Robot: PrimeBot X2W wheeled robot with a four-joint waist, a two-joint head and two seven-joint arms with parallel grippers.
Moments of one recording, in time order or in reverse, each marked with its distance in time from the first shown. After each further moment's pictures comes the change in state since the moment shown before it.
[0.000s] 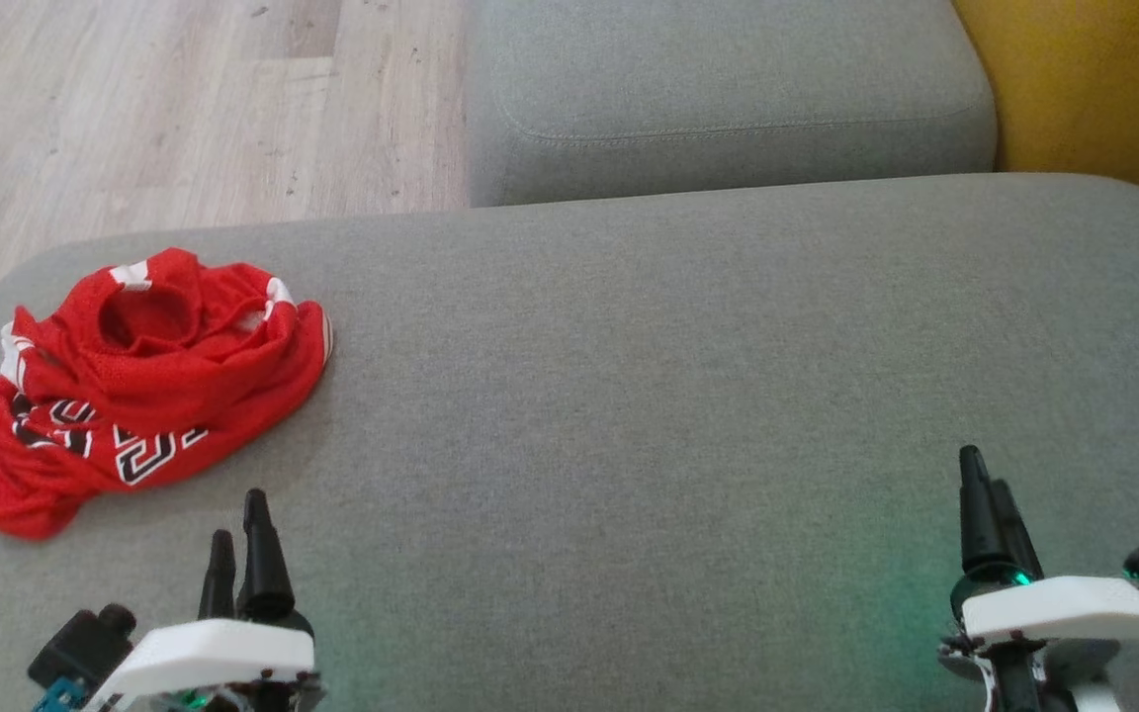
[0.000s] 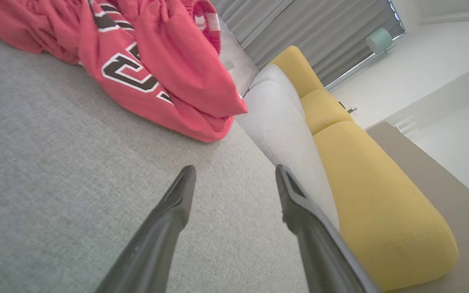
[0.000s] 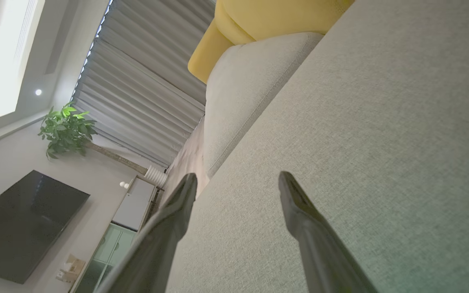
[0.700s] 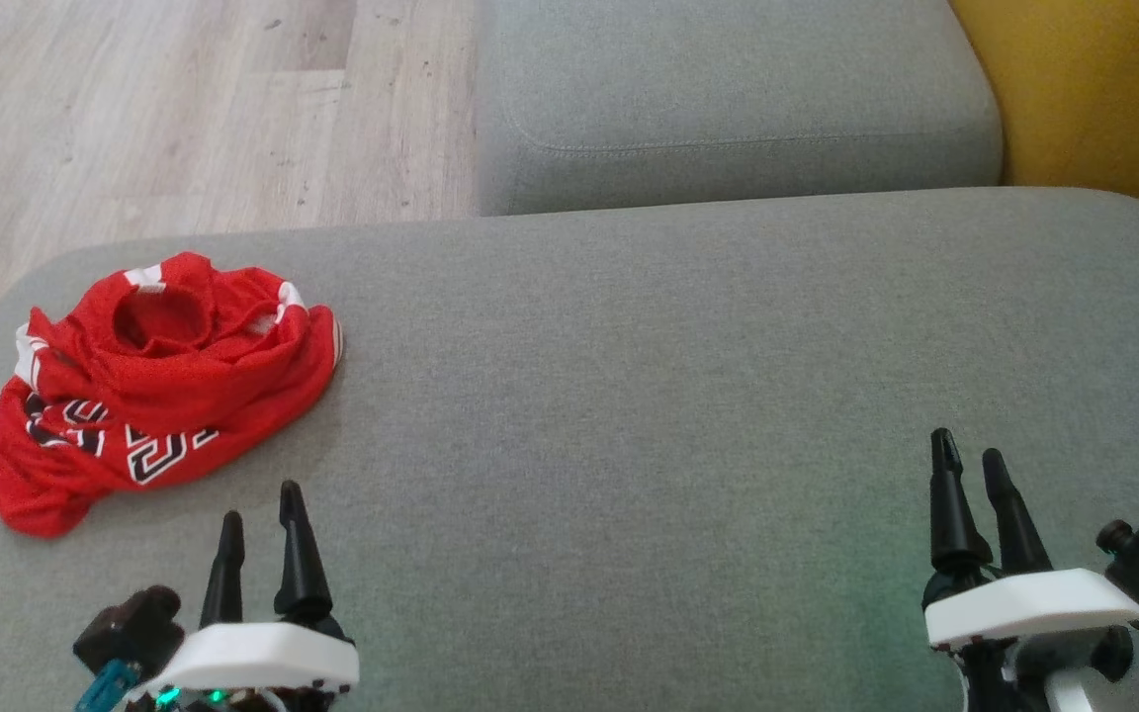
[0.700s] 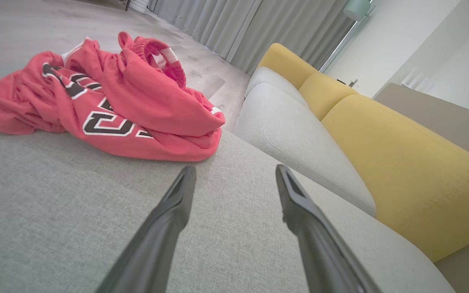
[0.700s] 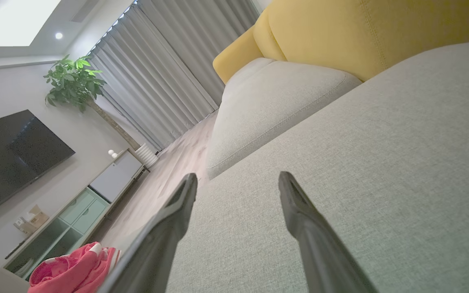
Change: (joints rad) left arm 0.014 0.011 -0.069 -0.036 0.300 0.062 -0.062; right arm 0.004 0.000 0.037 -0.053 -0.300 0.000 -0.064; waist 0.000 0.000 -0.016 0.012
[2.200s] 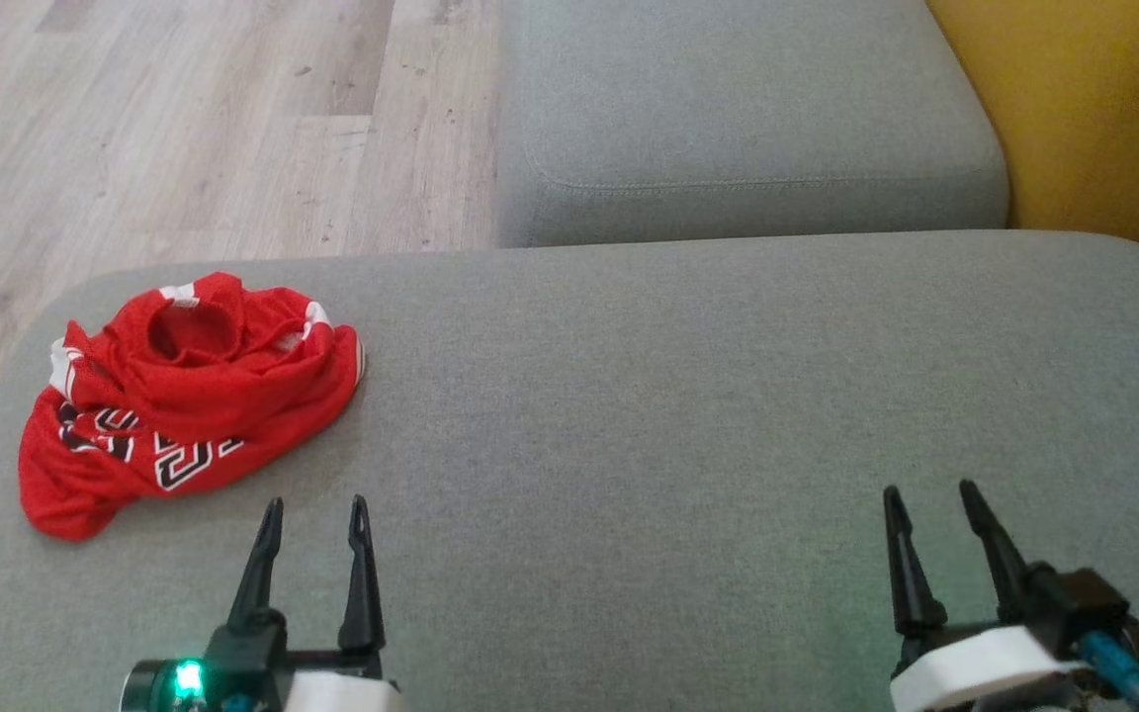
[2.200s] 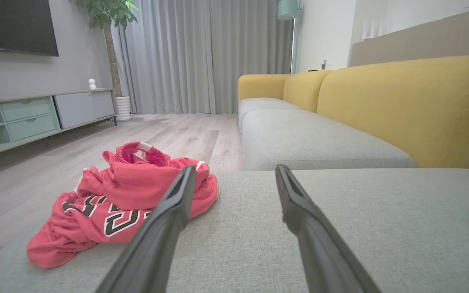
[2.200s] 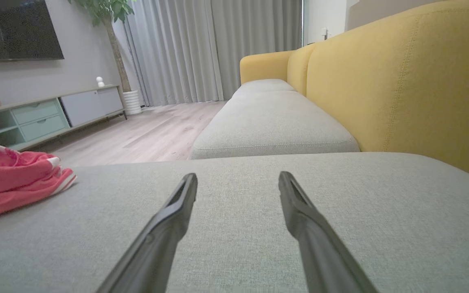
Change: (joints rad) left arm 0.033 0.028 -0.092 -0.011 0.517 0.095 -0.131; right arm 0.052 -0.001 0.009 0.033 -0.542 0.000 -0.131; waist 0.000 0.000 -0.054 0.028
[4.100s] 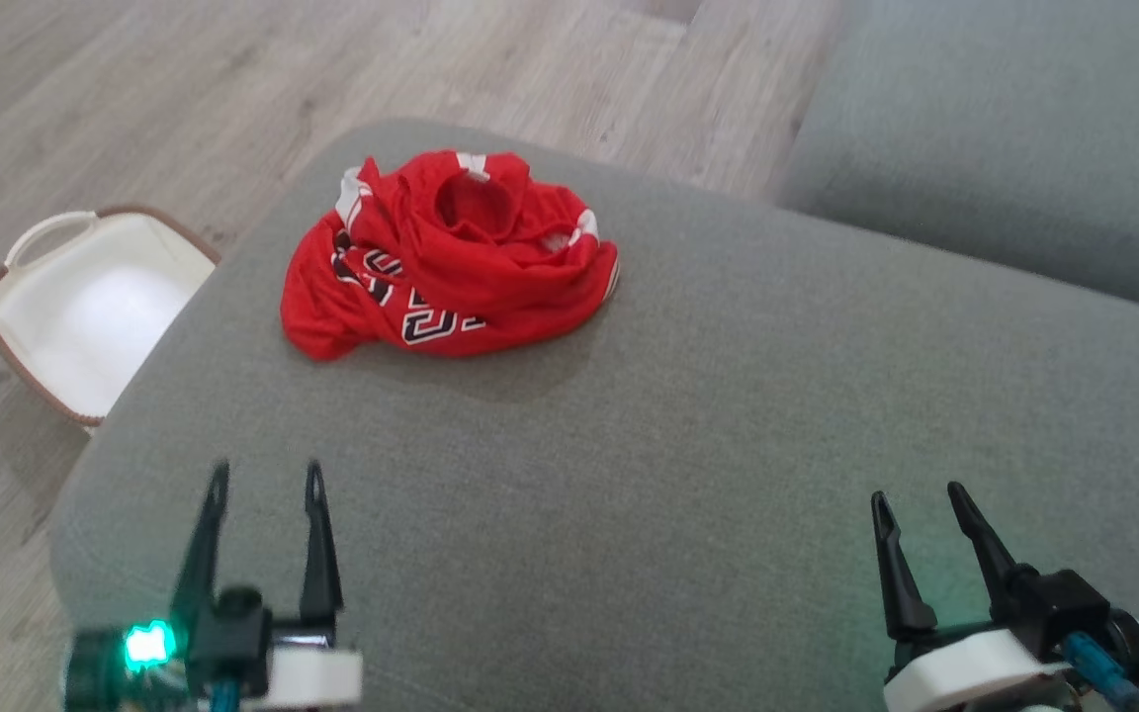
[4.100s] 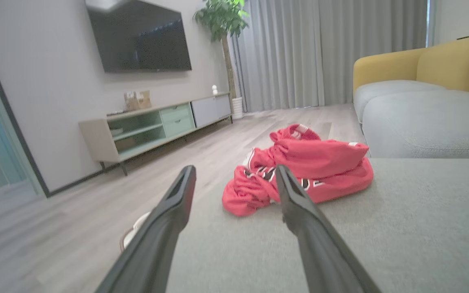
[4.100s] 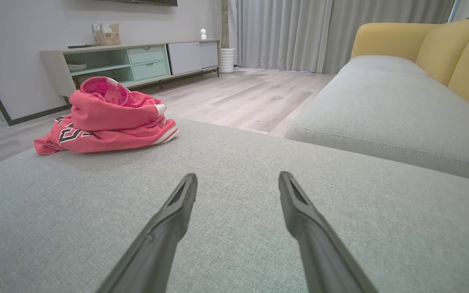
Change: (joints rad) left arm -0.007 -0.005 0.095 -0.027 0.179 0.041 -0.019; right arm 0.000 0.000 0.006 0.028 -0.072 0.000 -0.018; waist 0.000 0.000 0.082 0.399
